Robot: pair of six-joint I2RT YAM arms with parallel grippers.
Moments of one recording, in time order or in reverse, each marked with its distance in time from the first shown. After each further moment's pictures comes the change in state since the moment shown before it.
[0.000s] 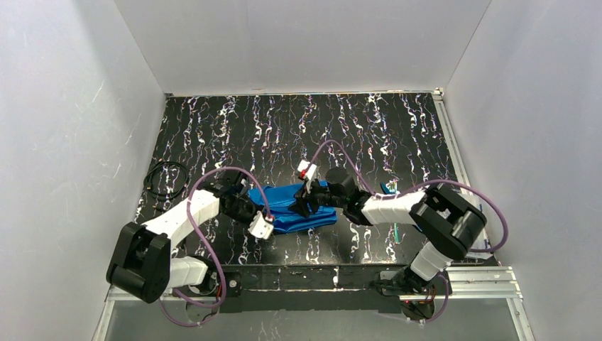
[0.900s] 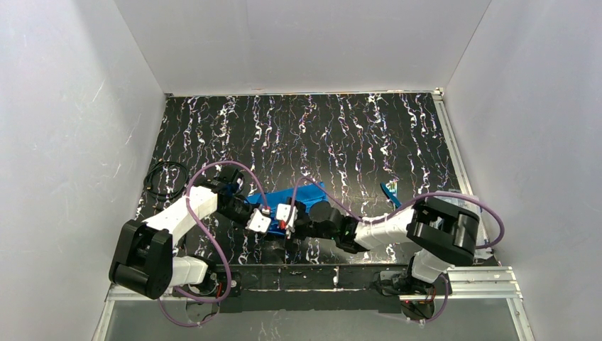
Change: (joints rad) left arm 0.061 0.037 0.041 -0.132 0.100 -0.087; right arm 0.324 -0.042 -0.078 0.088 0.254 -0.346
